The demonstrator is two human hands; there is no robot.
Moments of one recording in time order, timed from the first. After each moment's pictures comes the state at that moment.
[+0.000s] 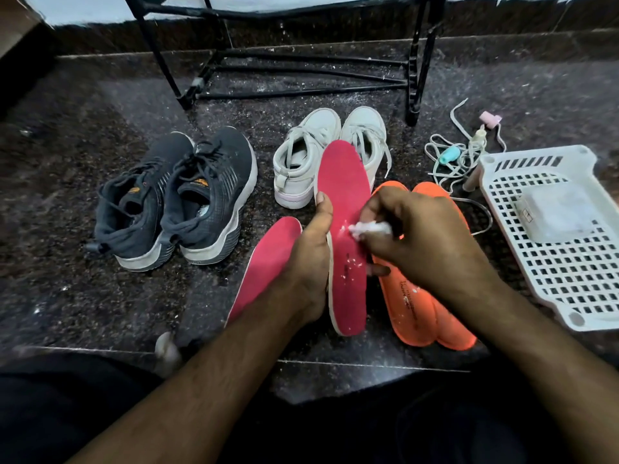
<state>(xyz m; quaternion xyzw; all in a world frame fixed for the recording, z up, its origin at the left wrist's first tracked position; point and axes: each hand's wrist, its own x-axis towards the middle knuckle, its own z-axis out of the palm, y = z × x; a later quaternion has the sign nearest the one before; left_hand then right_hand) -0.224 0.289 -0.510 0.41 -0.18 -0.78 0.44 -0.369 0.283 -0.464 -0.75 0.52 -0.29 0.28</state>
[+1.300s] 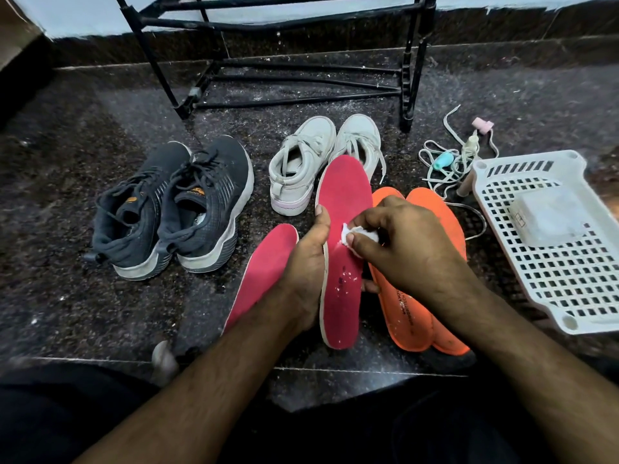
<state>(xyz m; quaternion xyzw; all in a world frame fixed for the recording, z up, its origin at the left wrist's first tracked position) -0.225 0.298 -0.490 0.42 -0.22 -0.79 0.39 -0.362 0.277 -0.473 -0.77 0.56 -0.23 0.19</state>
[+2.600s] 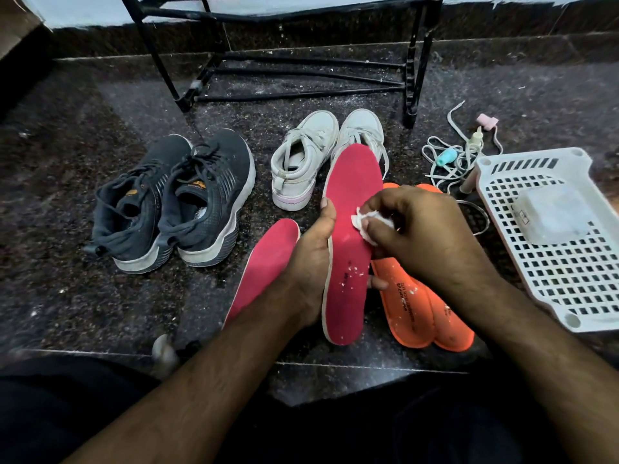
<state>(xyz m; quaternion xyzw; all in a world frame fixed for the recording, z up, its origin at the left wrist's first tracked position) -0.225 0.294 -0.500 0.40 -0.23 -0.79 0.39 -0.371 0.274 -0.466 -0.76 0.56 -0.26 0.19</state>
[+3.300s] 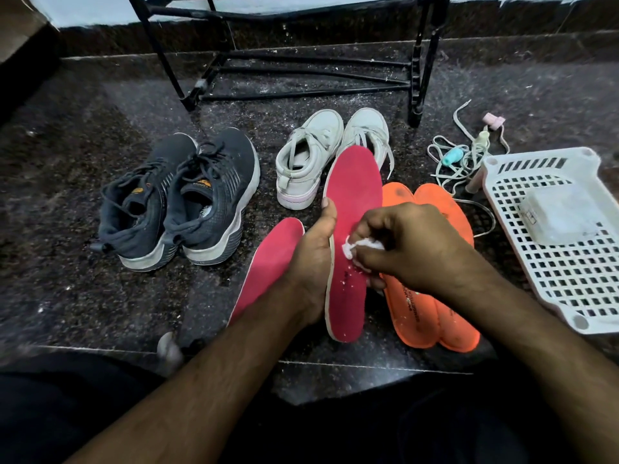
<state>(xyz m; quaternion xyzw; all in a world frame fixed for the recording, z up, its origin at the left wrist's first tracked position) -0.222 0.291 -0.506 0.40 -0.21 -0.81 0.37 -0.362 0.283 -0.462 -0.76 0.52 -0.19 0.35</state>
